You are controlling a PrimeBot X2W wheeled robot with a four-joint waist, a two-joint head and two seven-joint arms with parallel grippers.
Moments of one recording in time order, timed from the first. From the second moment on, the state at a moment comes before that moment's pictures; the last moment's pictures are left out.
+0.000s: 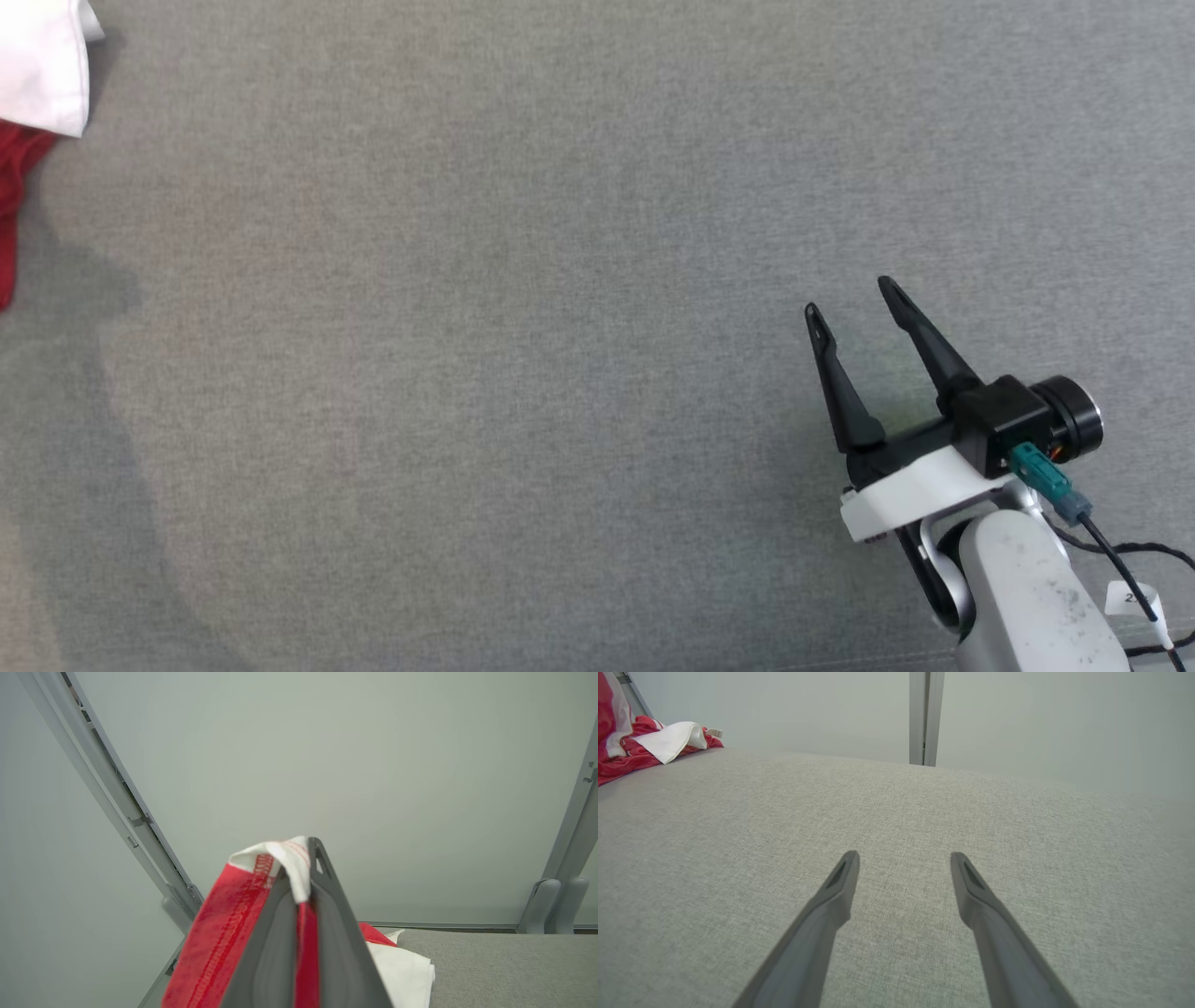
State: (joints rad) left arm -1.05 0.61 -0.04 0.71 -0.35 -0.13 -0.05; right arm -0.25 -0.05 0.13 0.13 0.04 0.13 -0.26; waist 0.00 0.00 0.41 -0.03
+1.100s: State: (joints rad) left arm -0.82 0.25 -0.62 0.32 -0.57 -0.13 -0.11; right arm -0.09 -0.05 -0.01 0.14 0.08 0.13 -0.26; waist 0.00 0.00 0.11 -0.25
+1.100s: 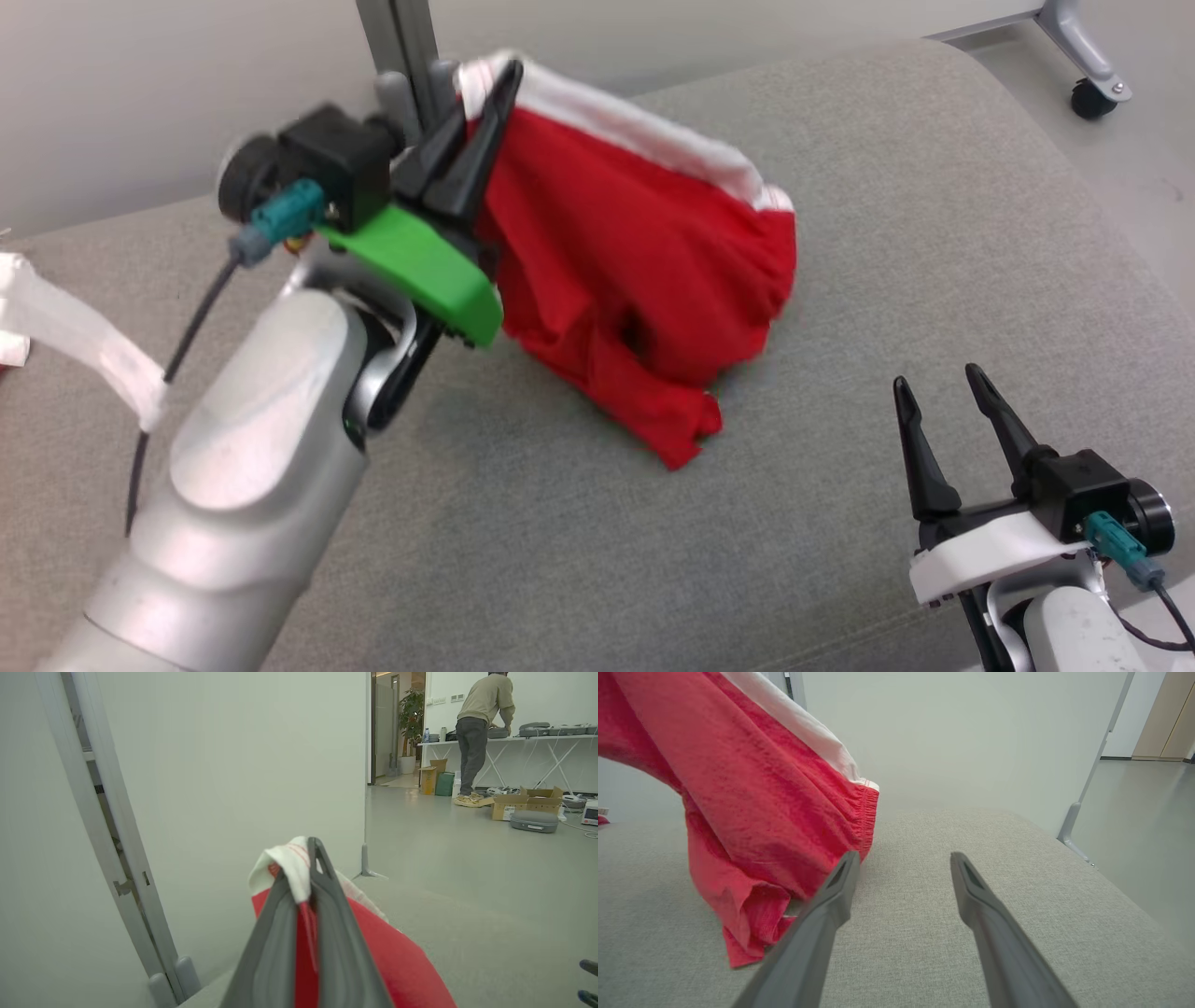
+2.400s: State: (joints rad) left arm -0.37 0.23 -0.37 0.54 -0.59 -0.13 -0.26; right arm -0.17 -0.05 0.02 0.15 0.06 0.13 -0.26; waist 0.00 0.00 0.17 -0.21
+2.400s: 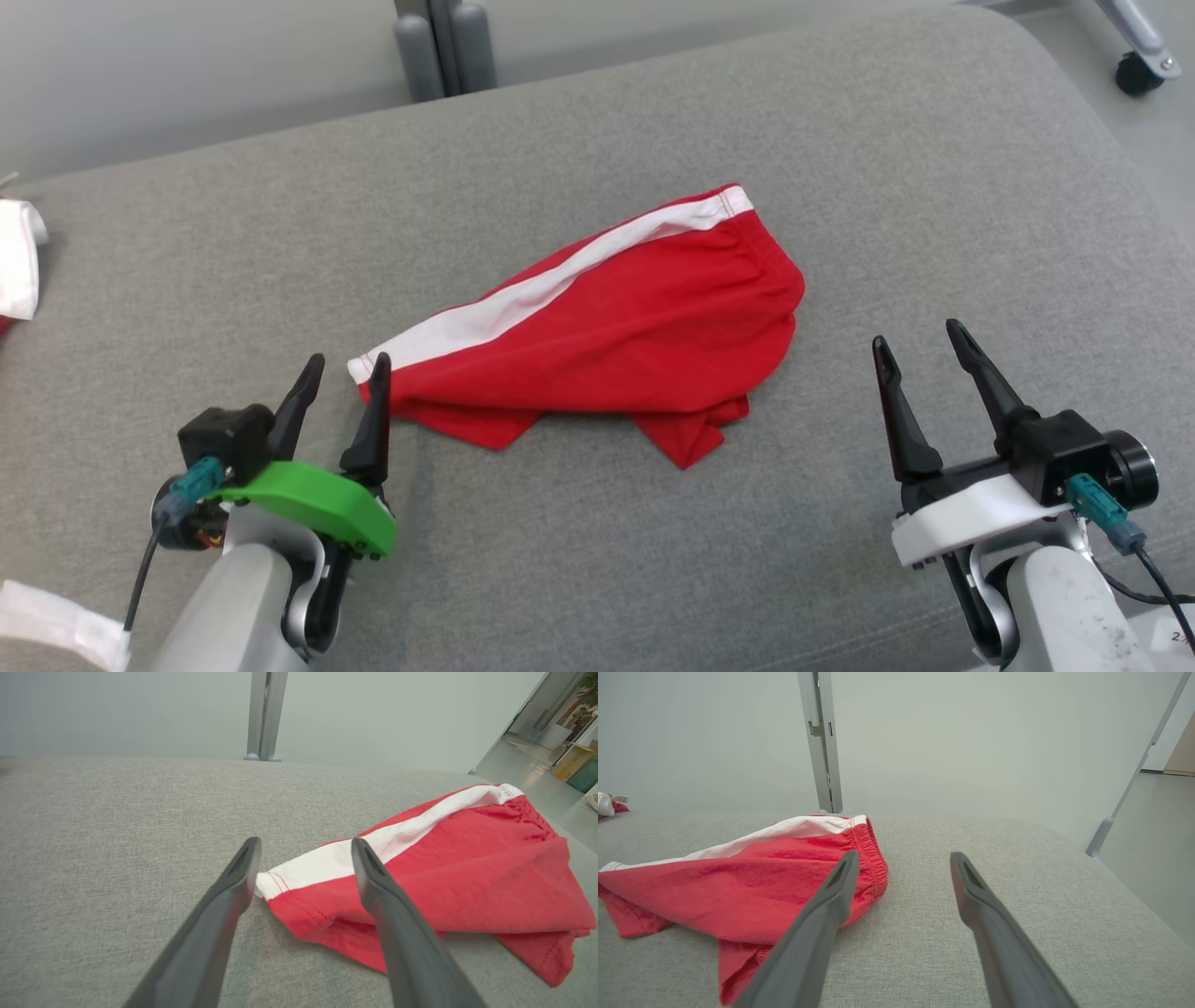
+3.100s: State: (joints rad) left arm -0.07 0.08 -0.12 0.35 -0.45 -0.13 -0.26; right arm -0.08 -0.05 0.02 0.16 0.03 0.13 -0.26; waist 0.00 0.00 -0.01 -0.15
